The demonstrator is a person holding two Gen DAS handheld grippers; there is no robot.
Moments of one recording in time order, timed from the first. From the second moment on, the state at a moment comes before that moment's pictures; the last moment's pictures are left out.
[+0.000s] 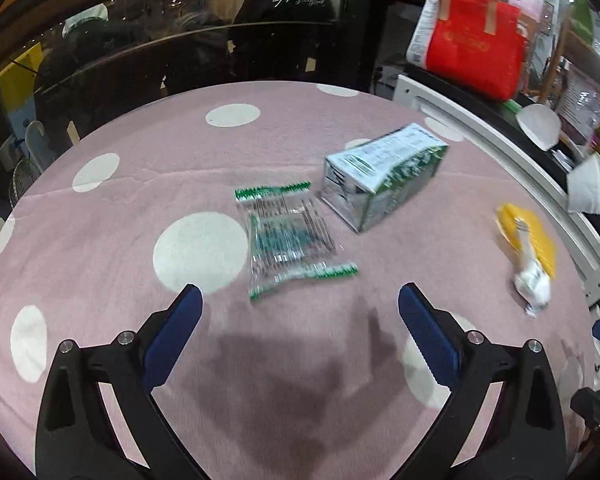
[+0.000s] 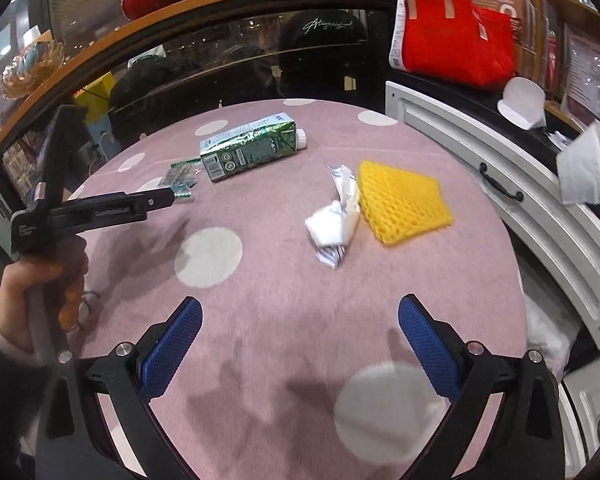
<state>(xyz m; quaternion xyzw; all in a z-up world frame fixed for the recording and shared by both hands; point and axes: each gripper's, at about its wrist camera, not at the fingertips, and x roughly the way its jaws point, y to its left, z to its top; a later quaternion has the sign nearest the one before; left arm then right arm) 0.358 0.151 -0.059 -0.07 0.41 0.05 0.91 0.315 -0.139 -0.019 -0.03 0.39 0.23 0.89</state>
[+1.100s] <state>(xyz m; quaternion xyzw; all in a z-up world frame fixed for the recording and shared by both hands) 0.304 0.153 -0.040 -0.10 0.37 0.04 0.92 0.328 -0.140 -0.023 0.00 0.40 0.23 0.89</state>
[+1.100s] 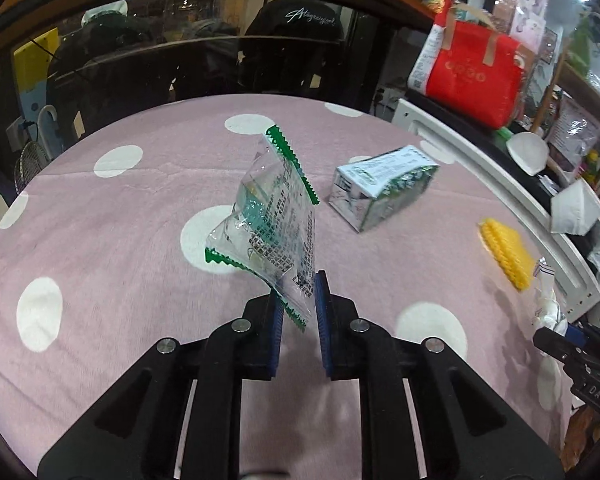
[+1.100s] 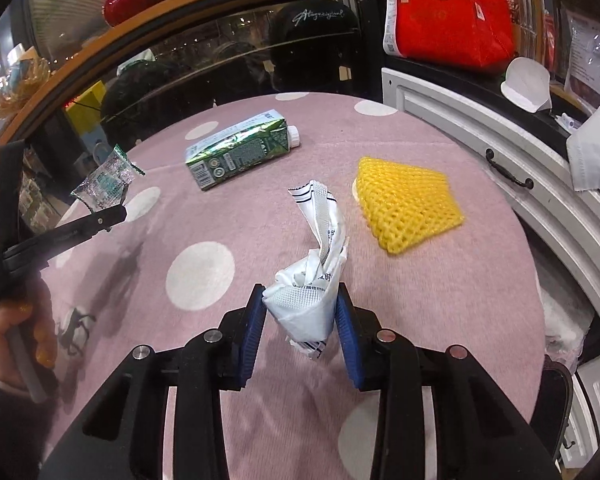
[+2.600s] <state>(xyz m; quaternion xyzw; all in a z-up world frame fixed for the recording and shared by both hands) 0.161 -0.082 -0.025 -0.03 0.33 -0.17 0.93 0.178 -0.348 -0.045 0.09 0.38 0.05 0.92</state>
